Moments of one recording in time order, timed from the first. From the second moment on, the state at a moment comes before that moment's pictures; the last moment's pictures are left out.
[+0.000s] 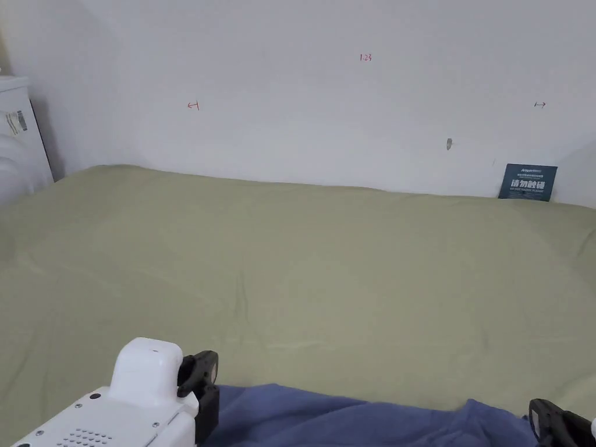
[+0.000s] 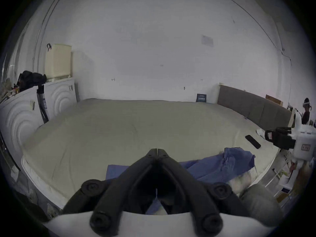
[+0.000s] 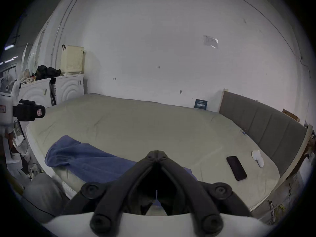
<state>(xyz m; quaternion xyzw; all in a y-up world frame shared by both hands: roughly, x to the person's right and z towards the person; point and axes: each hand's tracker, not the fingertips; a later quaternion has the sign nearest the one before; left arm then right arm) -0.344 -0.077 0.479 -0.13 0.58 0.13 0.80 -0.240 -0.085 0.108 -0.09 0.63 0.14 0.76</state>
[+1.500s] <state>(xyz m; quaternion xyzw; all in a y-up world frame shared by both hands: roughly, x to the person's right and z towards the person) -0.487 -0.204 0.619 -0.13 0.41 0.53 0.73 -0.283 -0.106 0.111 -0.13 0.68 0.16 0.70</state>
